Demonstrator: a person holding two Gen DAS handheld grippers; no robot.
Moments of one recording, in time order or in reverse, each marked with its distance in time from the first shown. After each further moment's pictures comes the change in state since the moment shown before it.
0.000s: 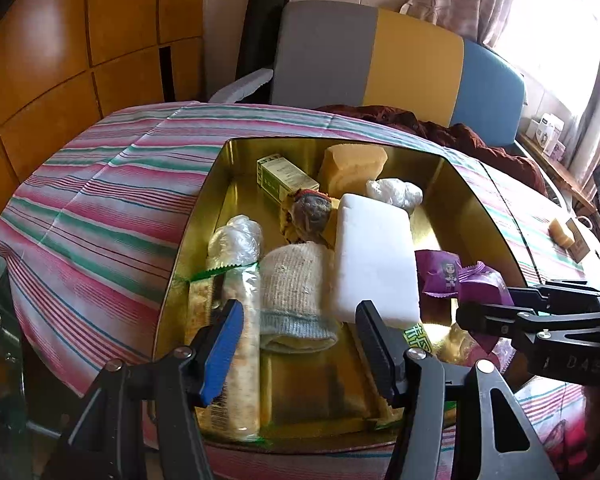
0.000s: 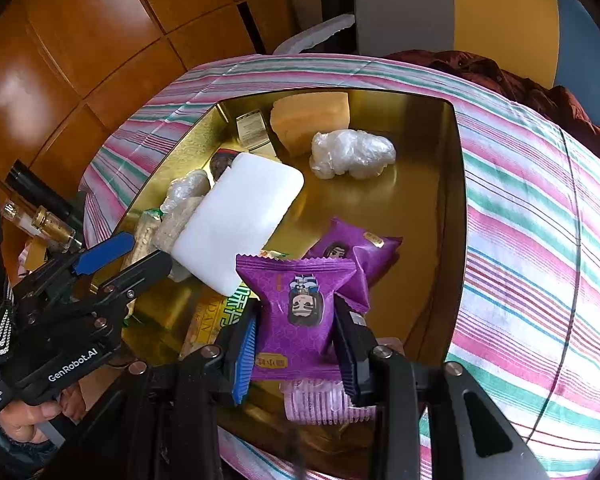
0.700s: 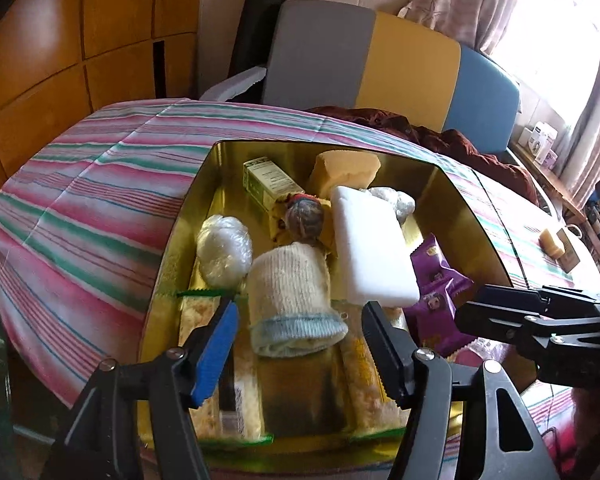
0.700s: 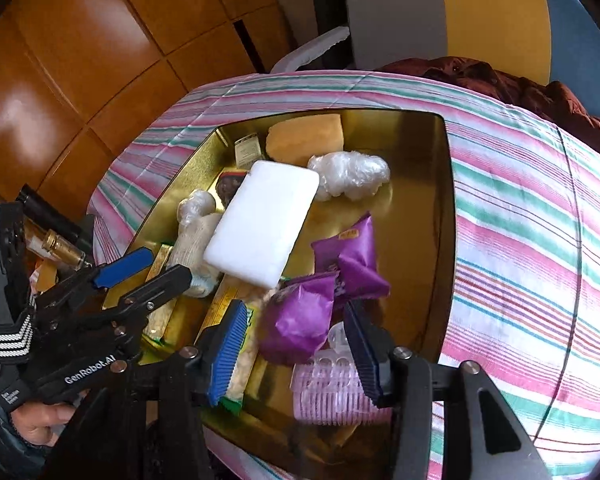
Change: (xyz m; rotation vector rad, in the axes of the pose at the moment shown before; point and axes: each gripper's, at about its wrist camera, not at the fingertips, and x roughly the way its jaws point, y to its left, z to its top) left arm 0.003 0.003 0.008 -0.028 0.000 -0.050; right arm -0.010 -0.005 0.006 0.036 -0.049 0.042
